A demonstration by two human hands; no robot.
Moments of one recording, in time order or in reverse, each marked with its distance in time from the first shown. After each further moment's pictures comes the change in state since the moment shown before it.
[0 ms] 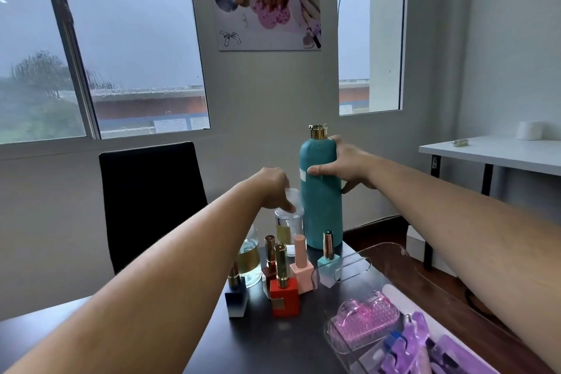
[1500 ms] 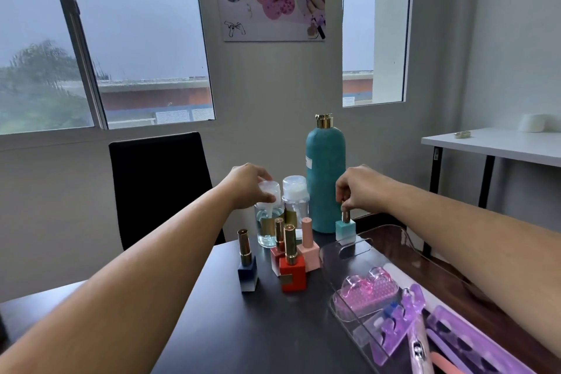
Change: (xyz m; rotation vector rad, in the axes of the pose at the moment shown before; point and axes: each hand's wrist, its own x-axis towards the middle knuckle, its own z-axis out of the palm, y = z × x) left_hand -0.050 -0.044 0.004 -0.327 0.151 -0.131; right_hand -0.038 0.035 0.017 -0.685 -0.075 -0.200
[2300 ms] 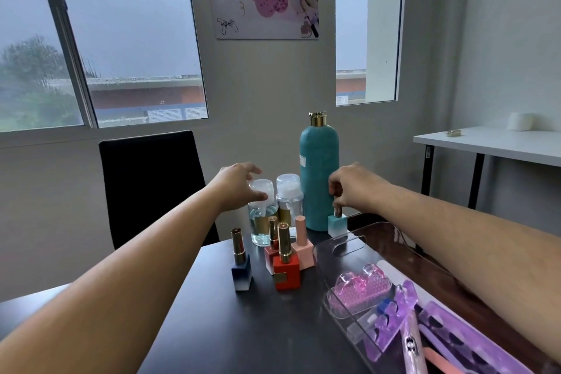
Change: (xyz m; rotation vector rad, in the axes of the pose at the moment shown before) left_hand -0.004 -0.006 0.001 -0.009 0.039 0.017; right_hand 0.005 0.005 0.010 -0.057 0.080 0.000
